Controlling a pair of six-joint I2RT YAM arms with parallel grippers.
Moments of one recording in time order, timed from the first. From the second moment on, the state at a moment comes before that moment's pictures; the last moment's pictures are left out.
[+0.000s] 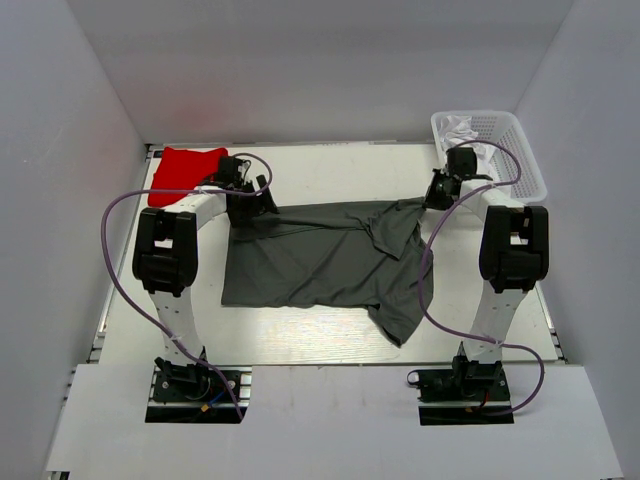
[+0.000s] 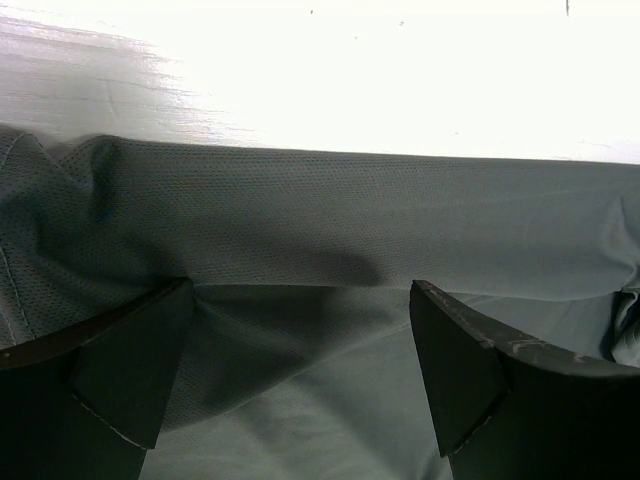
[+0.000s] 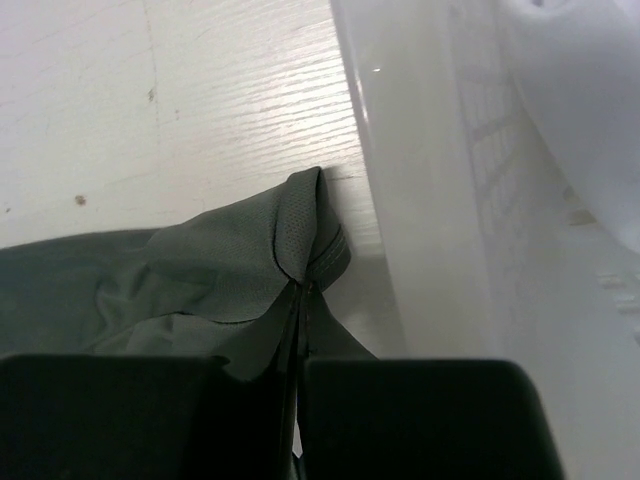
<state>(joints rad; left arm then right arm) -0.16 2.00 1.38 -0.35 0.19 -0.49 0.03 1.99 1.41 -0.32 -0.10 0.32</state>
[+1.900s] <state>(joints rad) -0.14 1.15 0.54 -0.57 0.06 -0.81 0.65 1.00 0.45 -0.72 -0.25 0.71</state>
